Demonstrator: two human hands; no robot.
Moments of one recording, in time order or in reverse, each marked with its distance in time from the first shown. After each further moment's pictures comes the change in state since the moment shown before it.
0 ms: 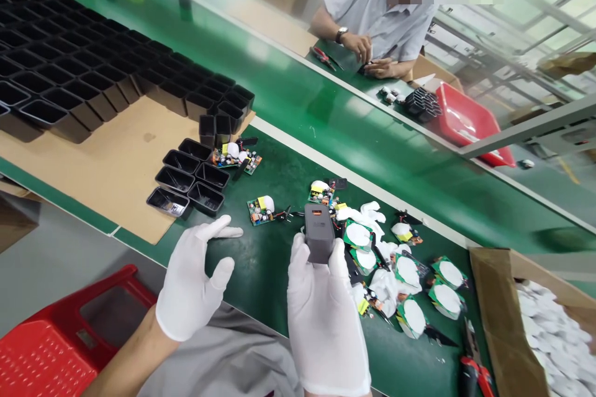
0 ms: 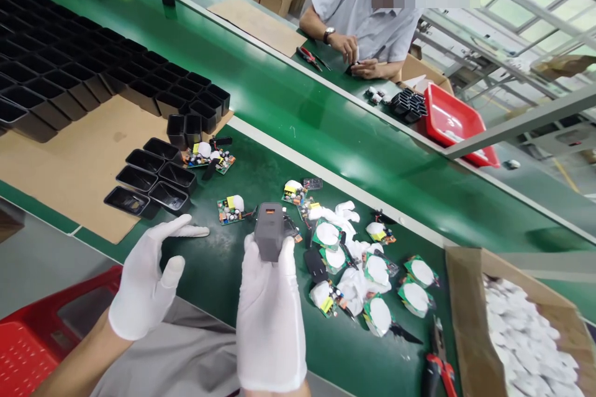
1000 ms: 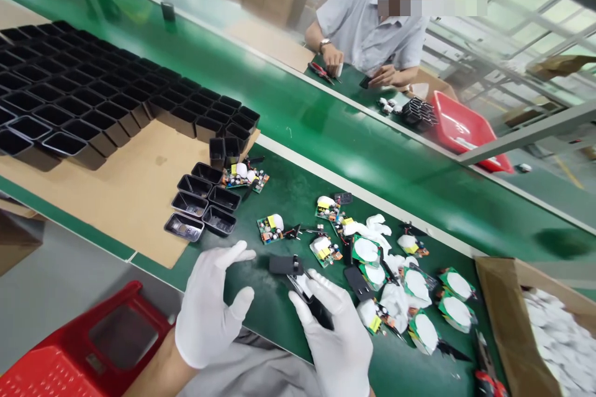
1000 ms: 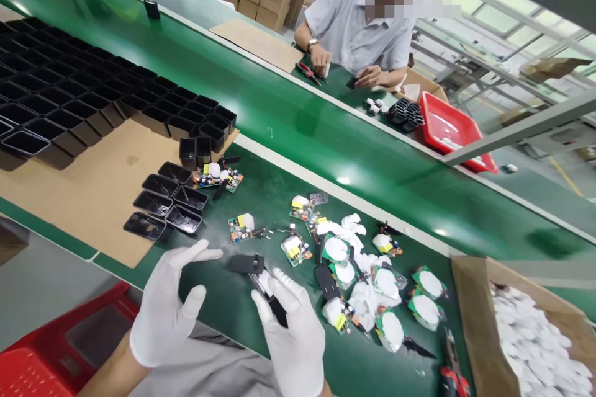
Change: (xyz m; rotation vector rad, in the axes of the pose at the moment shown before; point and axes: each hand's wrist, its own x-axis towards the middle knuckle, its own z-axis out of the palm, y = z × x) left_hand 0.000 -0.003 -0.001 -0.002 -0.061 0.069; right_hand -0.014 0.039 0.010 -0.252 0.114 -0.322
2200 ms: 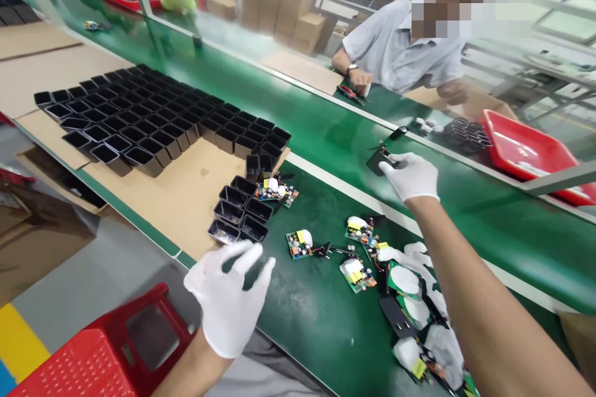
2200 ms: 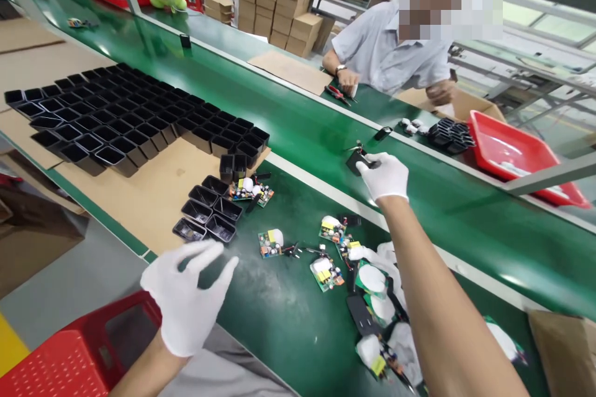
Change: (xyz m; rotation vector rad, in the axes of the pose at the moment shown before) left_hand 0.035 0.010 -0.006 0.528 0.434 -0.009; right_hand 0.292 0.147 0.025 -0.149 -0.050 0.039
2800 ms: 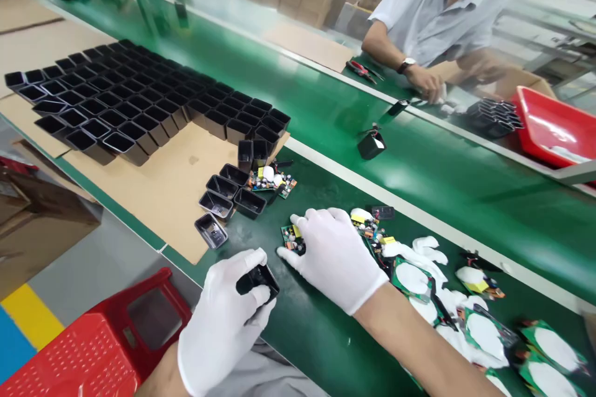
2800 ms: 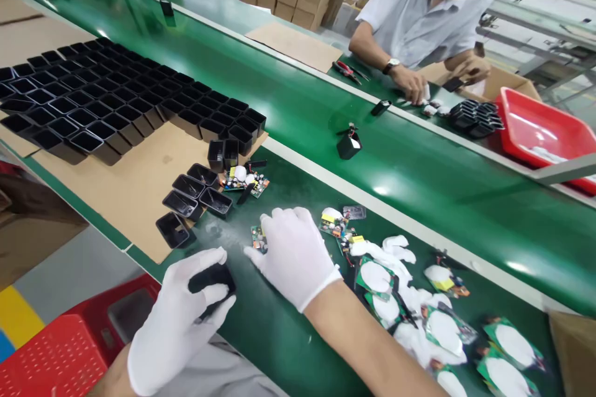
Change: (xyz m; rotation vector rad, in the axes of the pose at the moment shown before) left_hand -0.022 0.003 -0.017 -0.195 -0.412 0.128; right_hand -0.139 -0.156 -0.003 -0.228 -0.728 -0.447
